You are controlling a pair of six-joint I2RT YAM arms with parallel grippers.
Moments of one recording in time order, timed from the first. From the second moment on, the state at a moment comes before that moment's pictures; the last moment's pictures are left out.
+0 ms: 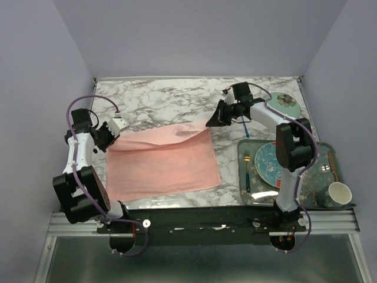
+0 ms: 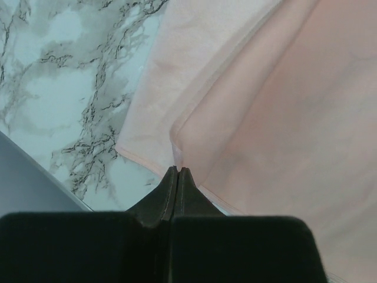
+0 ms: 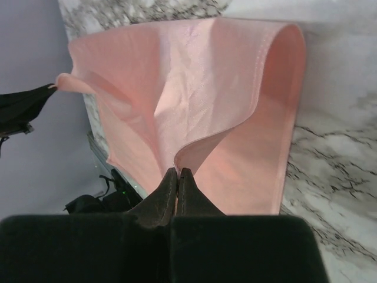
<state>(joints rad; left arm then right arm) 0.37 1.39 0.99 -0.70 0.52 1.20 0.32 2.01 1.50 -0.37 -0.71 0.60</state>
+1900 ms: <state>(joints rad) 0.31 1.29 0.78 -0.83 0.47 1.47 0.31 1.68 0.97 -0.51 -0.66 0.26</state>
